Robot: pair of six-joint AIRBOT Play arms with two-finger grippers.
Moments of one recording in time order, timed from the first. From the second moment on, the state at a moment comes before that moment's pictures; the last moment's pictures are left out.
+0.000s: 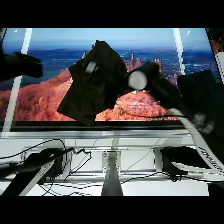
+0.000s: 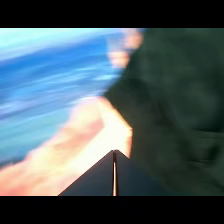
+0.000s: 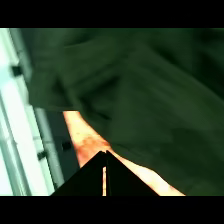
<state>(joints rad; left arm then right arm) -0.01 -0.81 1.22 1.44 -1.07 -1.26 0.81 -1.40 1.42 -1.30 1.14 0.98</state>
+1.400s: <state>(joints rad) 0.25 -0.75 1.21 1.41 -1.07 -1.33 1.00 -1.79 1.43 -1.53 0.71 0.56</state>
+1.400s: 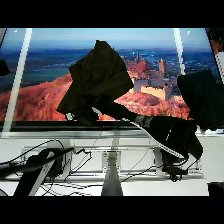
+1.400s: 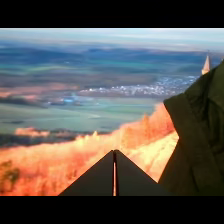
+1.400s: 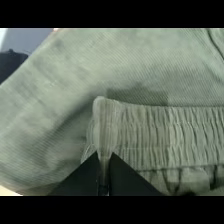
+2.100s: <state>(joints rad) 0.32 -0.65 0.68 1.16 -1.16 -1.32 0.47 -1.59 1.83 -1.78 0.98 1.29</state>
